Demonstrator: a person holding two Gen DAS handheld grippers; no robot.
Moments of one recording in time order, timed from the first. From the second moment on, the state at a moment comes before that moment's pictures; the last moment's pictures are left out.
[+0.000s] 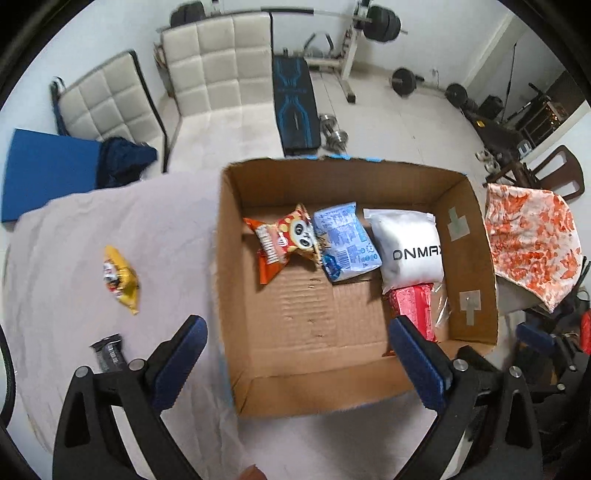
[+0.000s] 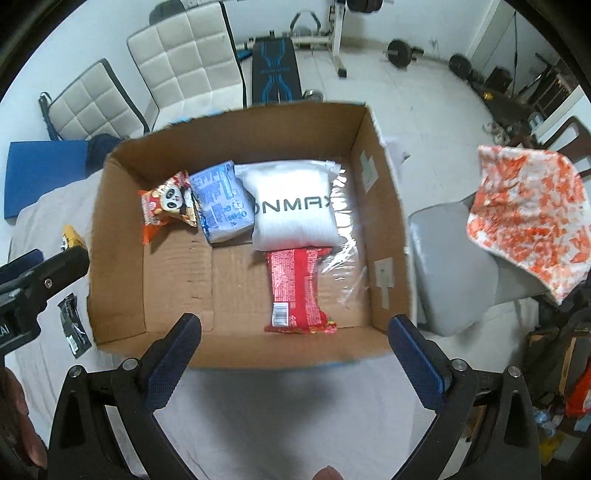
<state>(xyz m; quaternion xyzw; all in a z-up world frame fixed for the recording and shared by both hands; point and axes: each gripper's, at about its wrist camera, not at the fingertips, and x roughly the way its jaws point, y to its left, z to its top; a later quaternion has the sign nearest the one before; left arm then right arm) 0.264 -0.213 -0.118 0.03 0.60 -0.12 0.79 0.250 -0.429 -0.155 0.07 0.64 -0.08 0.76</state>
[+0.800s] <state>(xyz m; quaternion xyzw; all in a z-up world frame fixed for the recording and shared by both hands) 0.180 -0.164 -0.039 0.00 0.54 -0.13 0.83 0.154 -0.390 -0.044 0.08 0.55 -0.09 0.82</state>
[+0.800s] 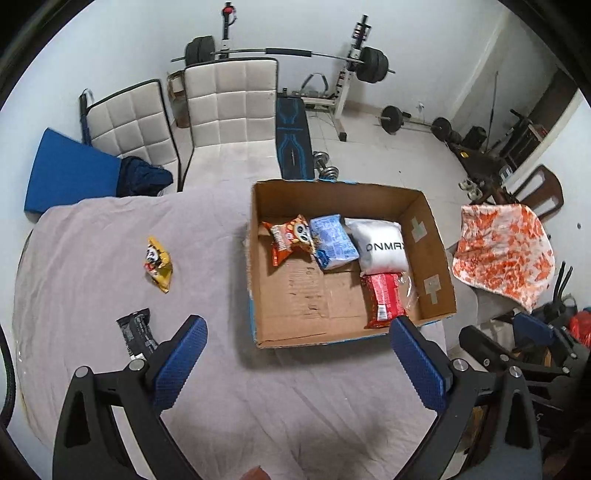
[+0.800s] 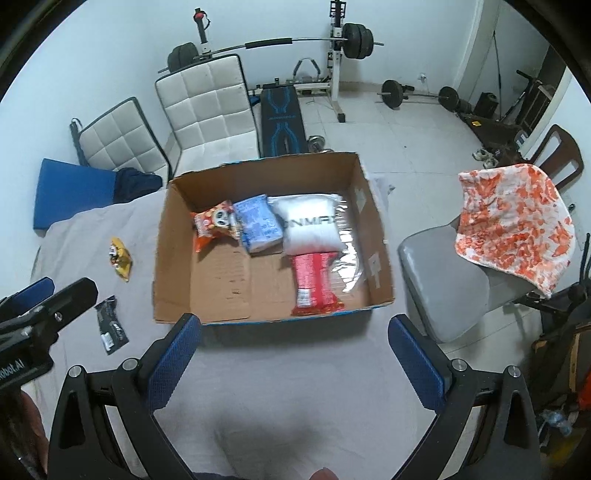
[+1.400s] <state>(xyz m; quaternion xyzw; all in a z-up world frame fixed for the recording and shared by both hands) 0.211 0.036 -0.121 -0.06 0.61 0.07 0.79 0.238 -0.190 -0.091 0.04 0.59 0.10 0.80</state>
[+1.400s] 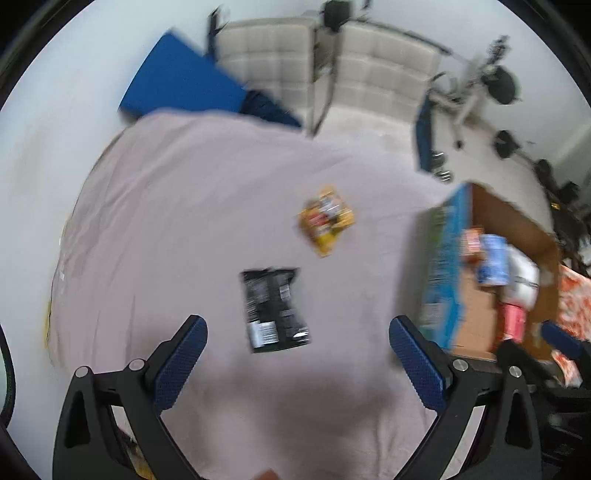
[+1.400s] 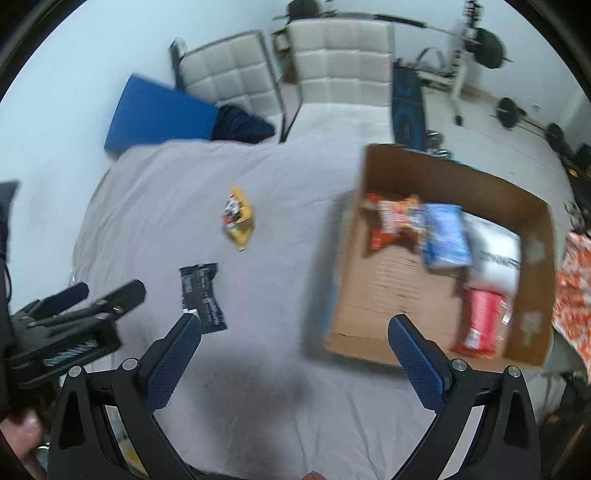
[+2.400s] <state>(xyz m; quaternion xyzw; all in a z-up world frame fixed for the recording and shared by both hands) 0.261 0.076 -0.334 -0.13 0.74 0.10 0.65 0.454 -0.030 -0.320 -0.03 0.73 0.16 0.66</state>
